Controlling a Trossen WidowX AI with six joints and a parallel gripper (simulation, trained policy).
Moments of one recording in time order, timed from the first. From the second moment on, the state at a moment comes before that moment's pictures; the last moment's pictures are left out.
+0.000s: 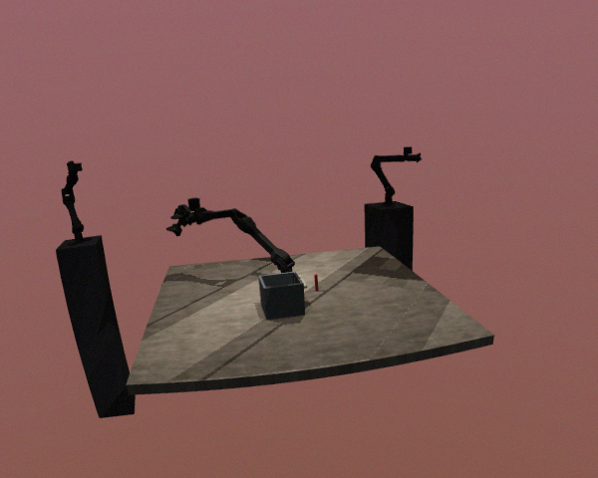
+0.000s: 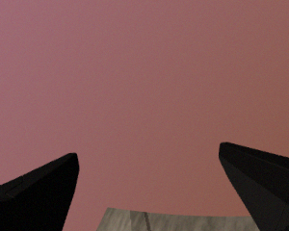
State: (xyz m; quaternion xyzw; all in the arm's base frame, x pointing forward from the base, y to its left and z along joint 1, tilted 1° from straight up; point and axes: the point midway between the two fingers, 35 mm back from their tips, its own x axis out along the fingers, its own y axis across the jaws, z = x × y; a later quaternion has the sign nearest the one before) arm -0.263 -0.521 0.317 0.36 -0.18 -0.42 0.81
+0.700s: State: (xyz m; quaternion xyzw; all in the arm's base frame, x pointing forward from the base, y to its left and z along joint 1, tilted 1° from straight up) arm -0.114 -0.558 0.369 0.43 -0.19 -0.38 0.80
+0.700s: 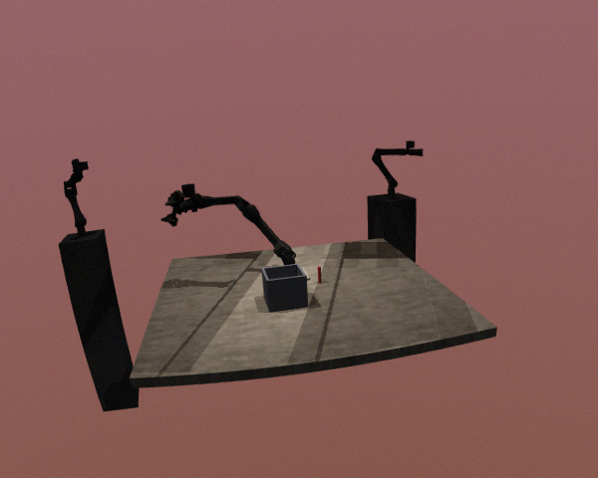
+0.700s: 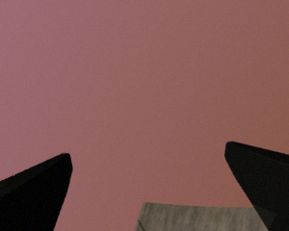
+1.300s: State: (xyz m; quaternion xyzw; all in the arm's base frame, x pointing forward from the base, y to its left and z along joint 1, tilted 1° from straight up) arm 0.049 -0.532 0.422 0.51 -0.19 -0.32 0.77
